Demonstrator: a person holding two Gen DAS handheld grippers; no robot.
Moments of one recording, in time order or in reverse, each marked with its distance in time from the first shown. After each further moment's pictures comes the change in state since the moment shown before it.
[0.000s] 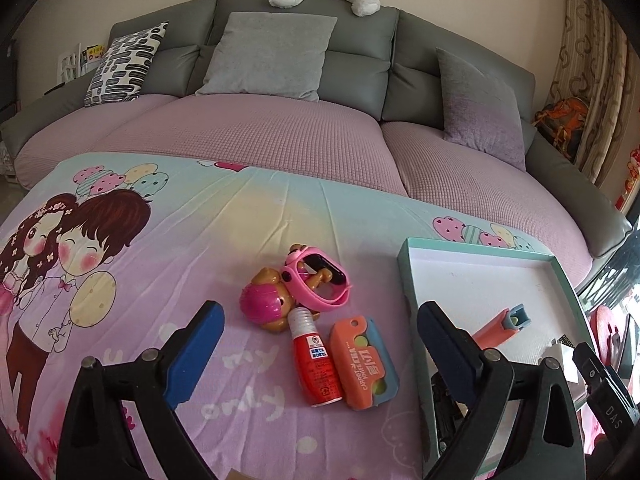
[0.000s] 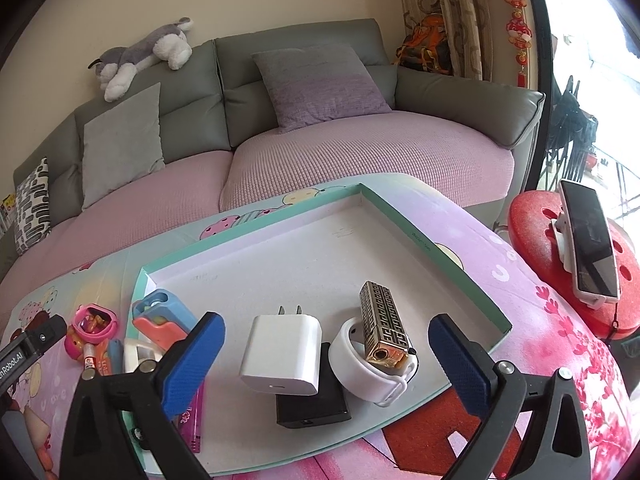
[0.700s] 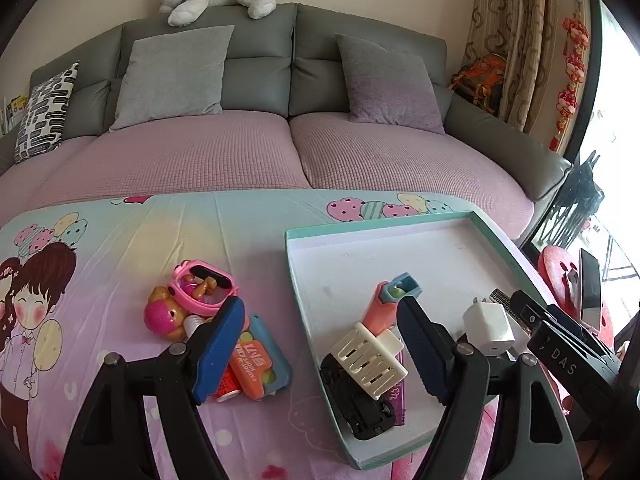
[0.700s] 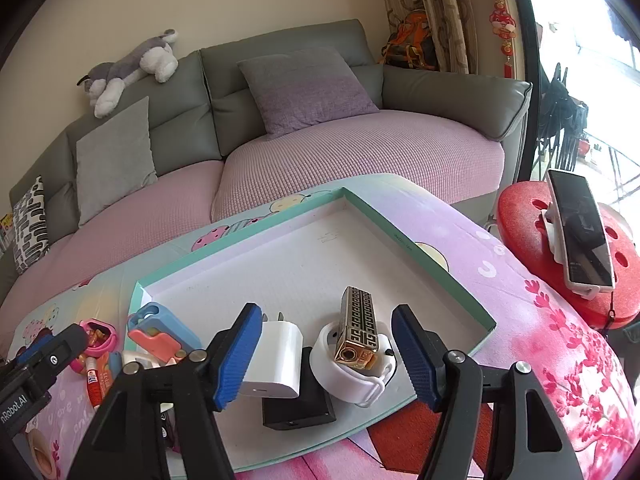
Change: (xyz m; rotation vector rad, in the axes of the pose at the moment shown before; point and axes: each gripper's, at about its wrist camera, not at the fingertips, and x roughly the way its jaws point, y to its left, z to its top) left arm -0.021 -0.067 -0.003 0.225 0.006 -0.207; right arm -0.004 -0.018 0.004 0.062 -0.008 -0.003
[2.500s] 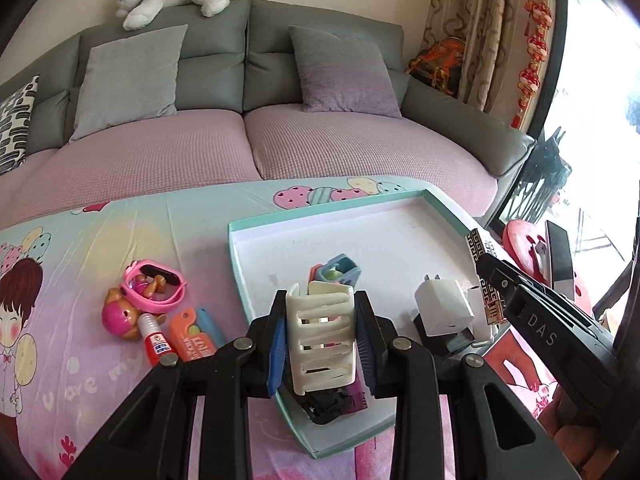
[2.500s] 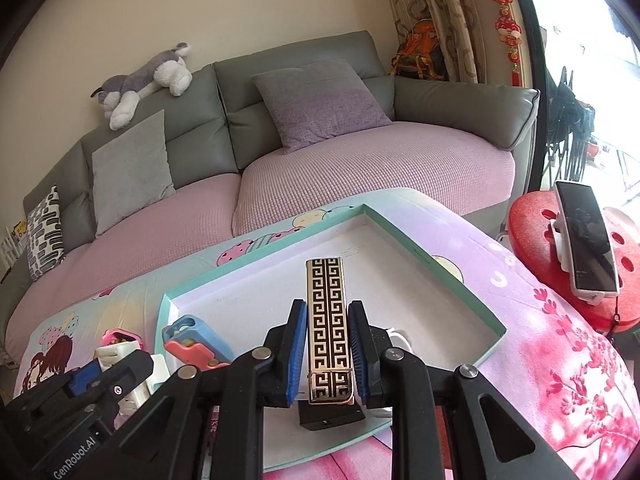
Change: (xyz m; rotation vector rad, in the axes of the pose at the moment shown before) left arm 0.001 -0.036 -0.008 0.110 0.039 -0.143; right arm -0.018 0.007 0.005 0.023 -0.047 0.049
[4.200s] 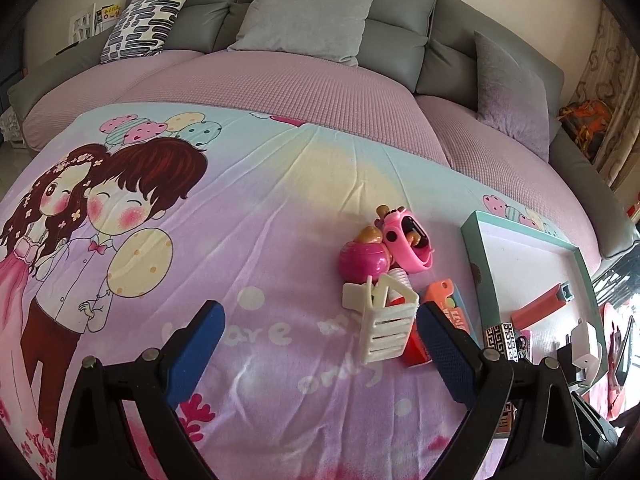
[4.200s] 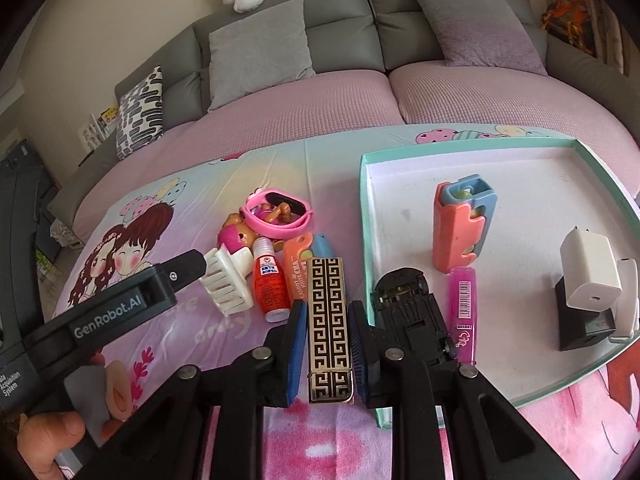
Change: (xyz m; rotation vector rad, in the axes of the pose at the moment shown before) left arm -0.020 0.164 -0.046 -0.412 0.080 0.320; right arm 0.027 0.145 -0.073 -0.254 0.338 0.339
